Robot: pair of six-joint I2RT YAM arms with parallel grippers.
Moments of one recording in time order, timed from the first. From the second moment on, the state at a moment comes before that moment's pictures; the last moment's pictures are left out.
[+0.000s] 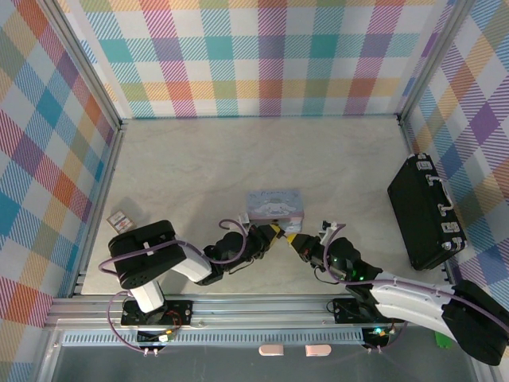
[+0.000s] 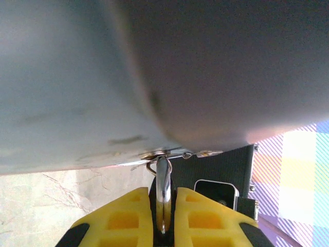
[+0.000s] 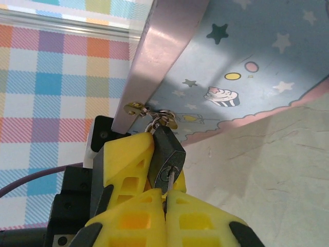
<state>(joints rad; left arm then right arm) -1.07 1.72 0.40 1.12 -0.14 -1.64 0.88 0.88 0.01 0.60 -0.01 1.39</state>
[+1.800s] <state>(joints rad) -1.01 1.69 0.48 1.03 -0.26 -1.70 0.63 1.35 0.08 1.10 -0.29 1.50</state>
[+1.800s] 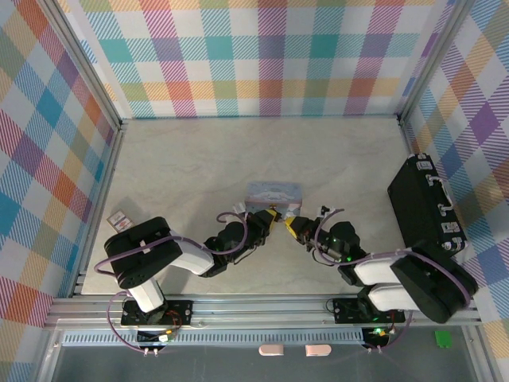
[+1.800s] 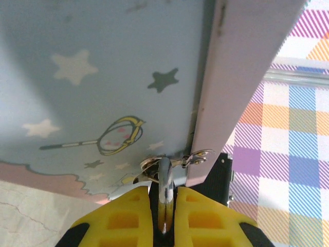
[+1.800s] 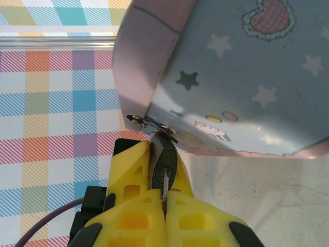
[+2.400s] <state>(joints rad) -1.00 1.68 0.48 0.95 -0.29 -1.70 0.60 1.58 0.12 1.30 -0.38 1.54</state>
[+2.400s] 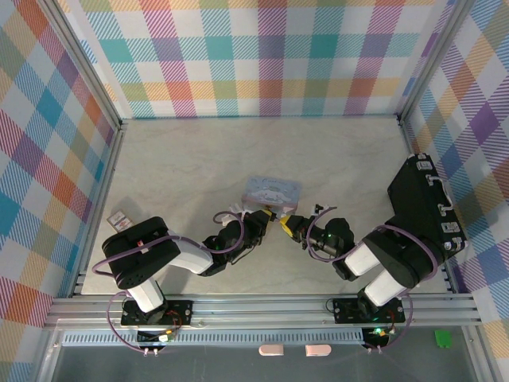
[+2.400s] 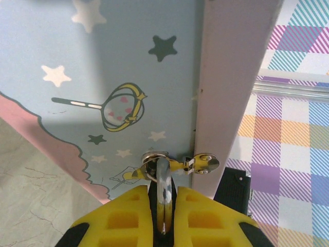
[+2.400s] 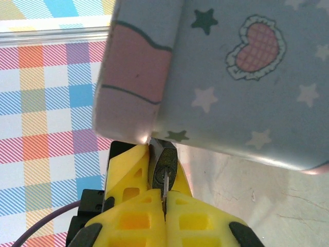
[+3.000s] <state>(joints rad) -1.00 1.68 0.48 0.90 -0.29 -1.70 0.52 1.81 0.16 1.46 -0.54 1.54</state>
